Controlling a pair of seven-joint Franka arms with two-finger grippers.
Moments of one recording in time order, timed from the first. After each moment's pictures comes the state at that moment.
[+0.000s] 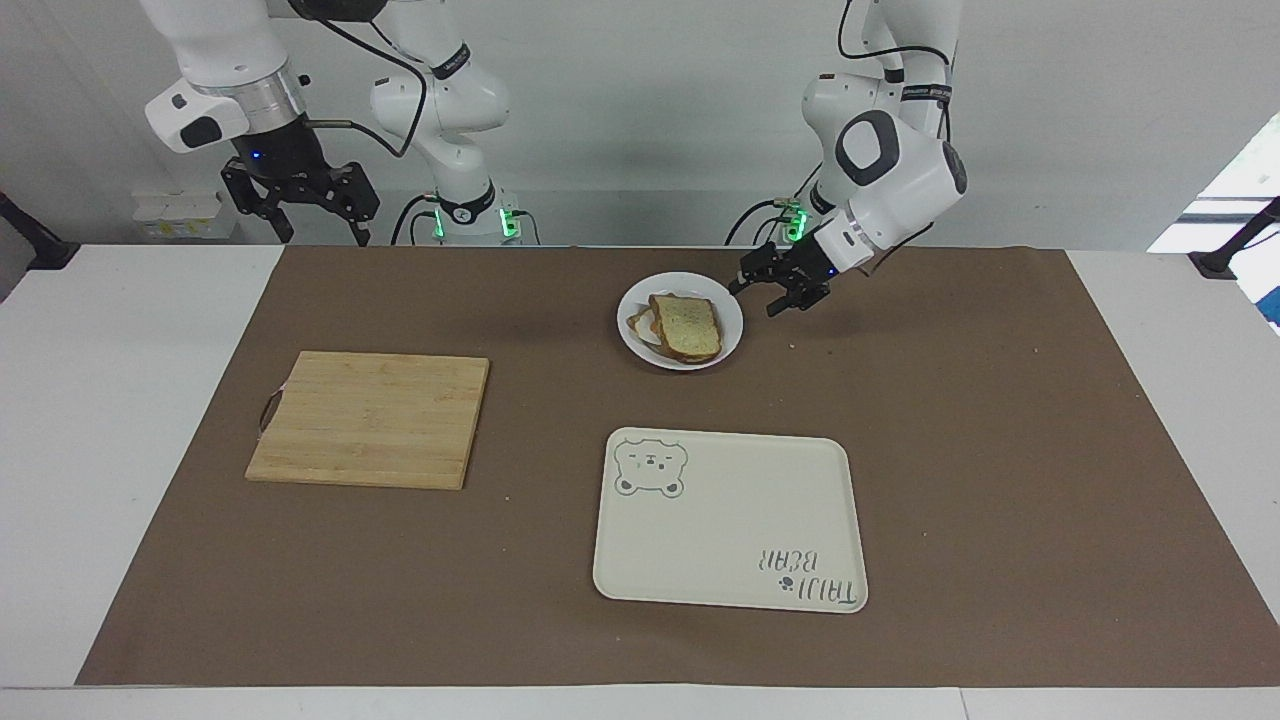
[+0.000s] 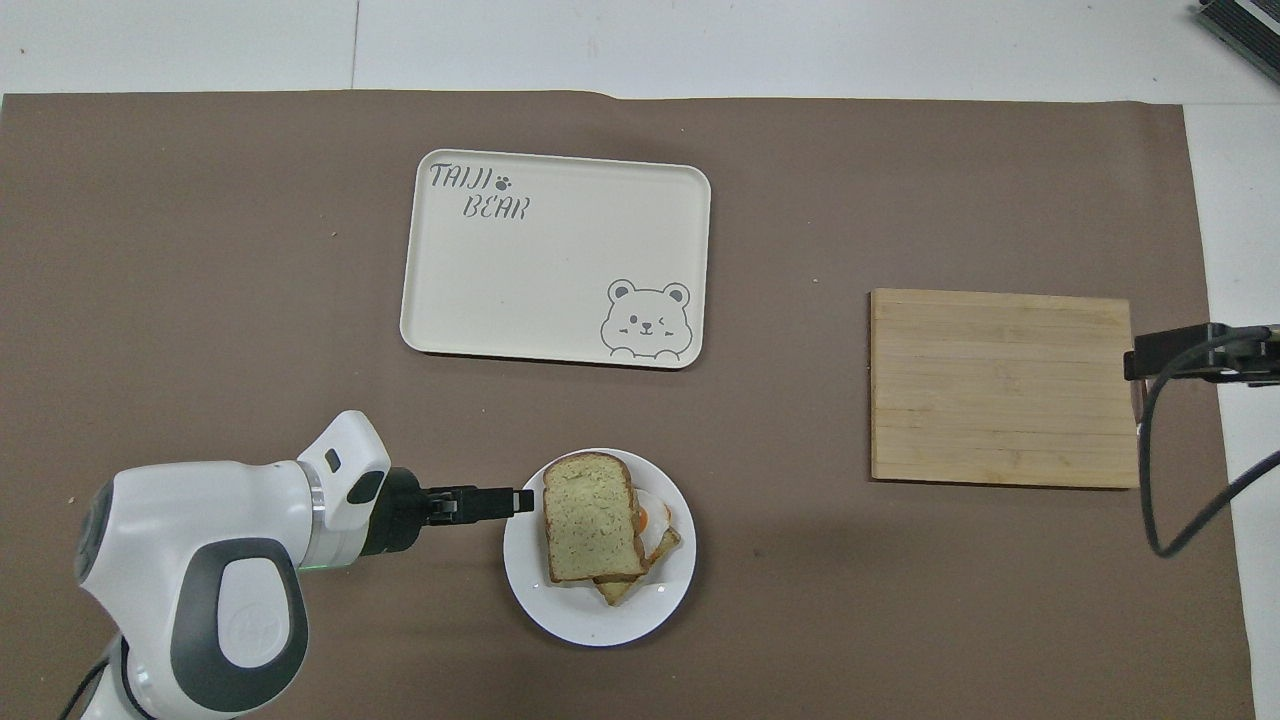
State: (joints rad) left arm -0.41 -0.26 -0.02 -2.55 -1.01 2.33 0.30; right arm 0.10 -0.12 -0.11 -1.66 -0.02 1.57 0.07
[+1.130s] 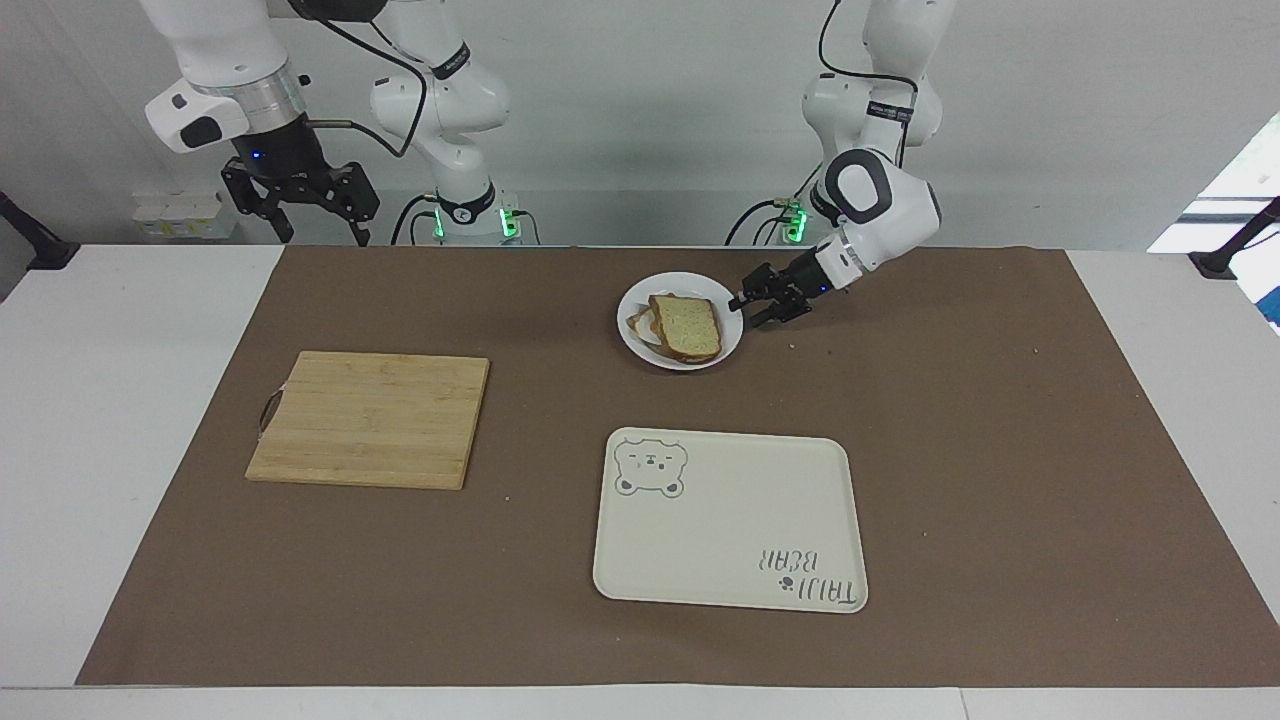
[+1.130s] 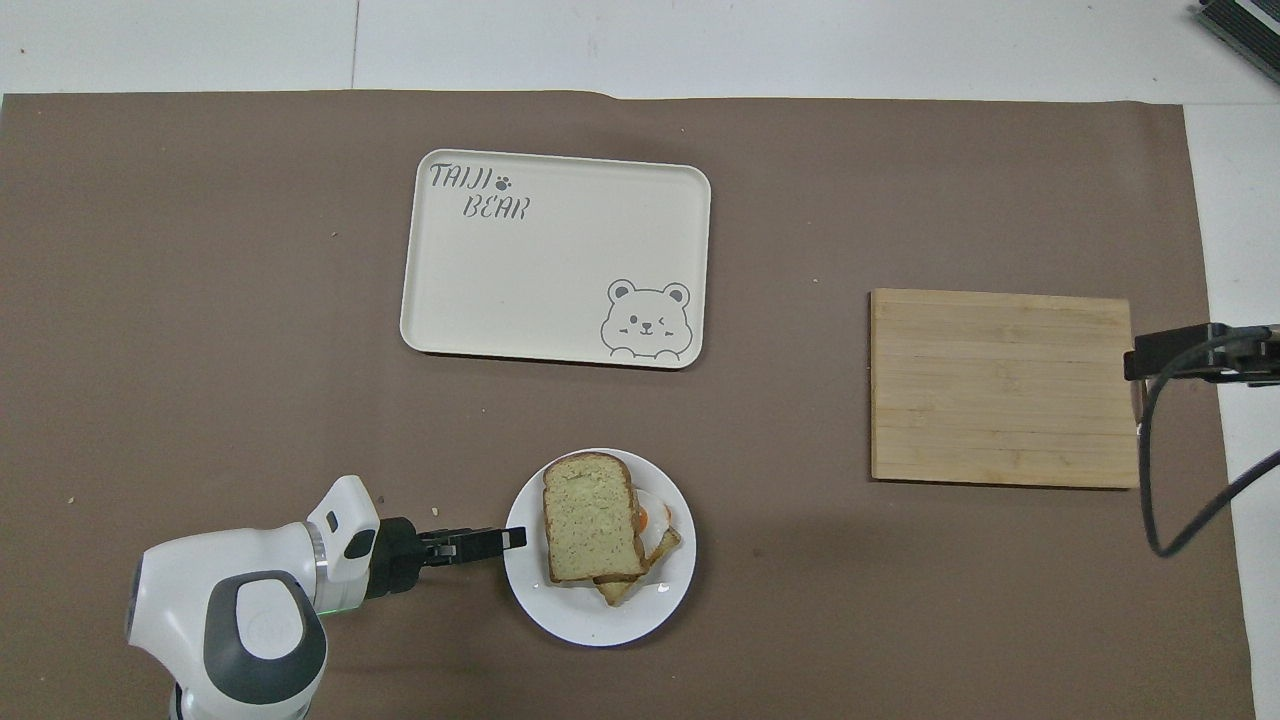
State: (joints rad) left arm -0.41 -0.20 0.00 -2.72 -1.42 2.39 0.72; right arm 0.10 -0.12 -0.11 -1.66 -0.02 1.57 0.07
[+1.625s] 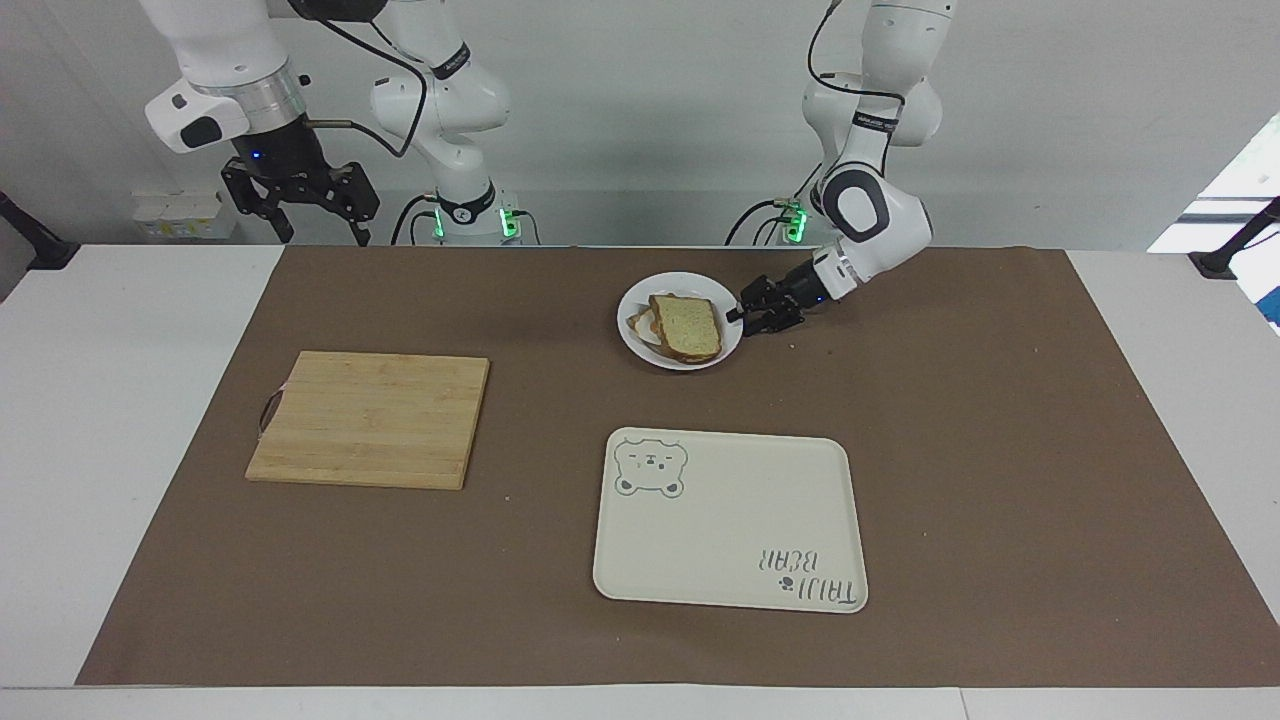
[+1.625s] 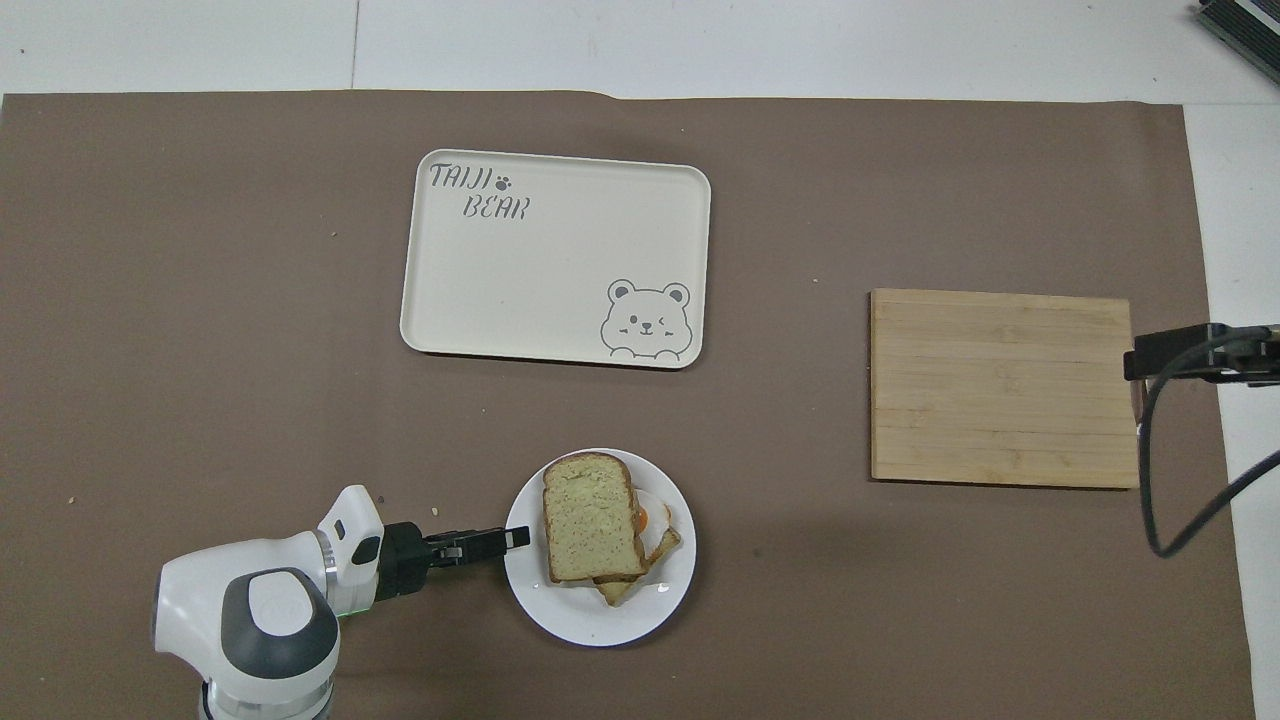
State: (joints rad) left arm -0.41 -0.13 0.00 -2.73 -1.59 2.39 0.88; right arm 0.10 -0.12 -0.11 -1.66 -0.02 1.57 0.07
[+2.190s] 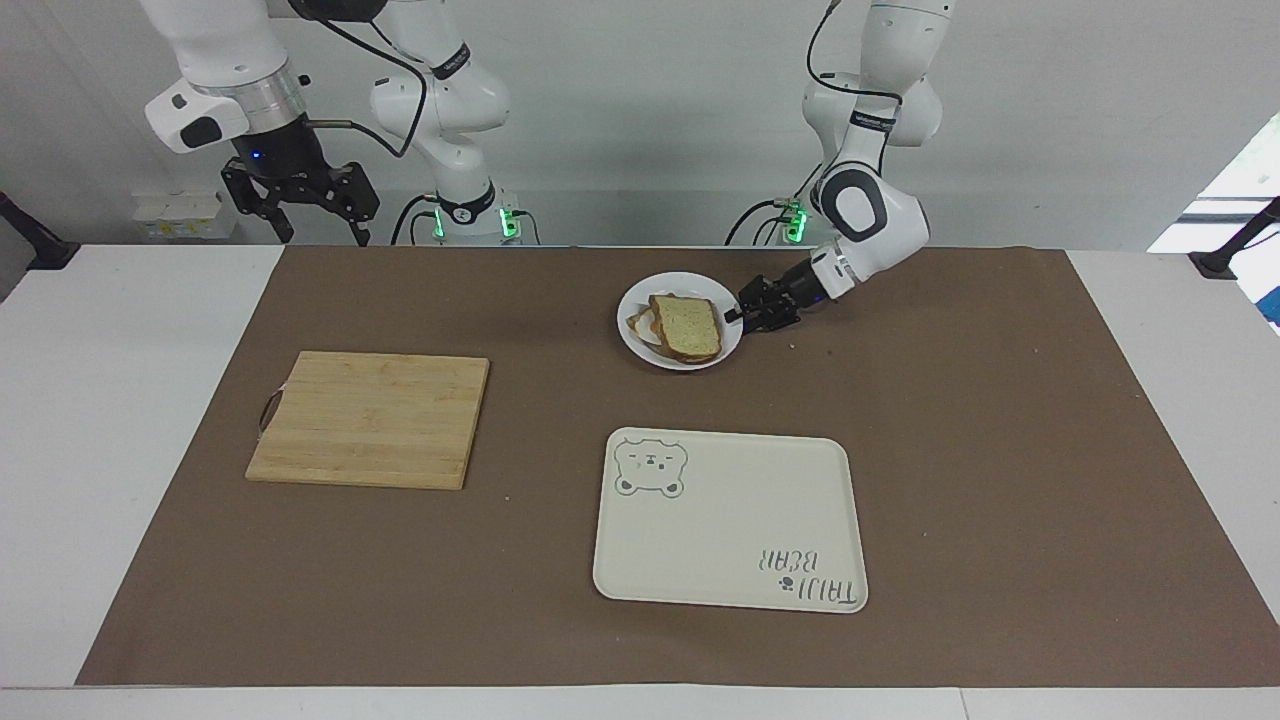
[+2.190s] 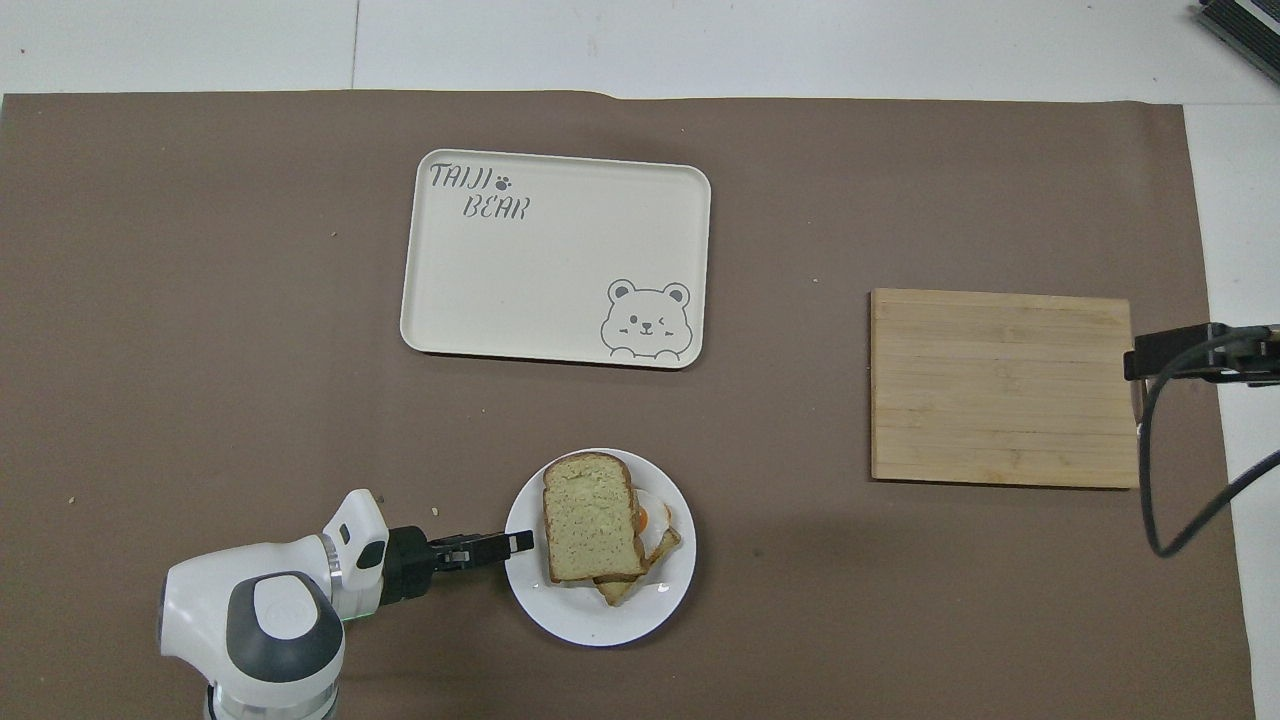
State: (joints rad) left arm -0.42 -0.13 -0.01 -2.74 -1.60 2.39 0.89; right arm 0.10 -0.12 -0.11 -1.66 -0.02 1.57 0.07
